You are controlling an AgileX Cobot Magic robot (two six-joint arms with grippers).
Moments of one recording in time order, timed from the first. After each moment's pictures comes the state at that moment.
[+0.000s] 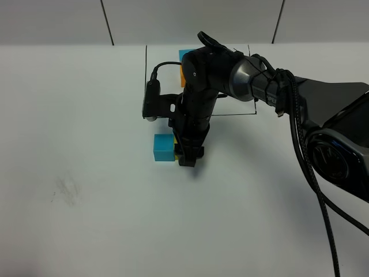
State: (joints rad) left arm -0.01 -0.01 -0.51 -0.04 1.06 -0.01; right arm 0.61 2.40 -1.90 0.15 1.01 -0.90
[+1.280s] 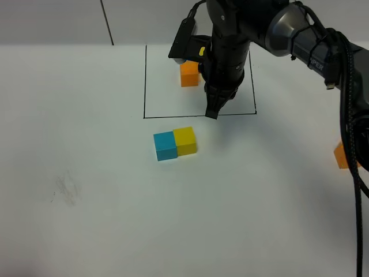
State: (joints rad) left arm -0.01 -0.01 -0.51 -0.04 1.07 -0.01; right arm 0.53 2.25 -2.02 -0.05 1.22 -0.66
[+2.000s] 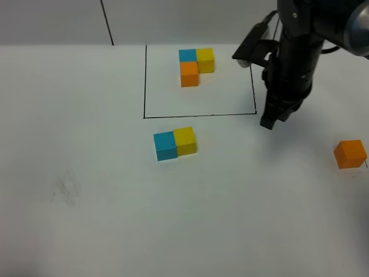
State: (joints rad) left arm -0.01 -0.01 -0.51 -0.04 1.07 -0.01; right arm 0.37 1.95 -1.56 -0.06 1.21 -0.53
